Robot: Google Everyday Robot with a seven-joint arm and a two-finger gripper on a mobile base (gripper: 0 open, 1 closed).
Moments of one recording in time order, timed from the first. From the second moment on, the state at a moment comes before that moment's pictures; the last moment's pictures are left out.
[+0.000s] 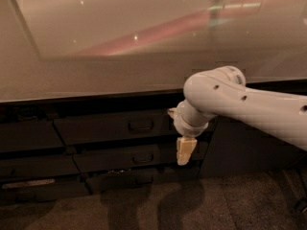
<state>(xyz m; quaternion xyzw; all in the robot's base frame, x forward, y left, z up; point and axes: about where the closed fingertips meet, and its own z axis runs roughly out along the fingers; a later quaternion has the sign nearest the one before) 0.526 -0.085 0.694 -0.75 0.65 -0.01 0.16</state>
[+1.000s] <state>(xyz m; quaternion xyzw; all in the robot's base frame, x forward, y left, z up) 0.551 -0.096 0.693 -0.75 0.64 0.01 0.17</state>
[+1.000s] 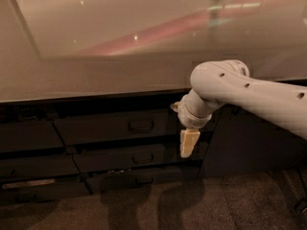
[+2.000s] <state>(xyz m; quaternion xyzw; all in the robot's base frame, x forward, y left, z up) 0.560 -0.103 0.673 -0.75 0.64 -0.01 0.16</state>
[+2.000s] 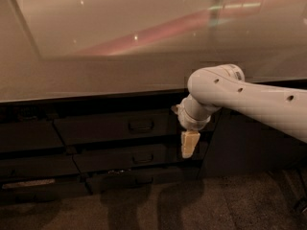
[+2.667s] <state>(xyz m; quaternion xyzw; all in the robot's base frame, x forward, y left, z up) 0.578 -0.120 0.659 -0.74 0.66 0.01 0.14</state>
